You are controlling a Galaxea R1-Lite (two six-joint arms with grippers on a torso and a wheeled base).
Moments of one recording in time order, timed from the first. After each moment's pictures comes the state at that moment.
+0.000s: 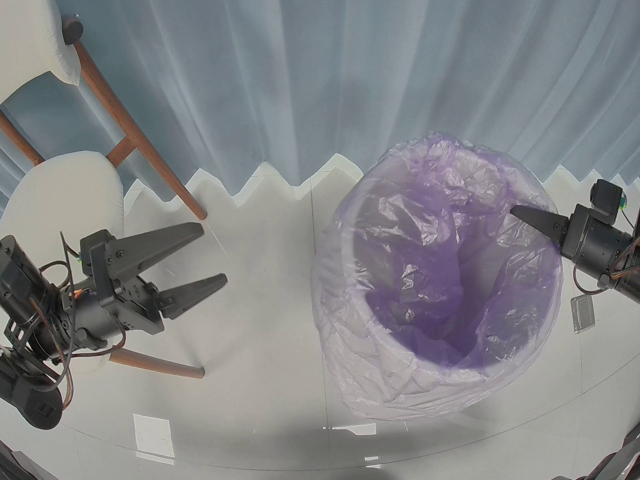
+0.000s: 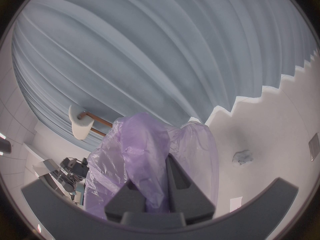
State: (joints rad) left arm -0.27 1.57 -0.30 -1.54 -0.84 -1.27; right arm 0.26 1.35 -0.63 -0.63 0.41 0.47
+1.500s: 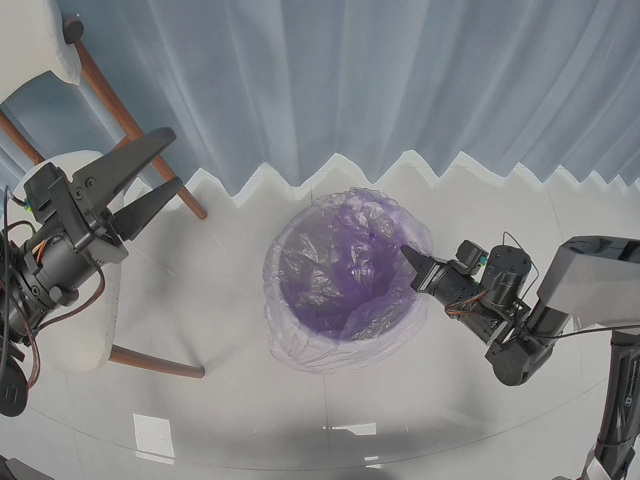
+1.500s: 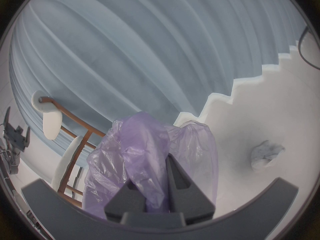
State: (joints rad) left arm -0.34 1.36 -0.48 -1.25 -0.50 -0.89; right arm 0.45 2.24 -0.74 -1.52 0.07 0.51
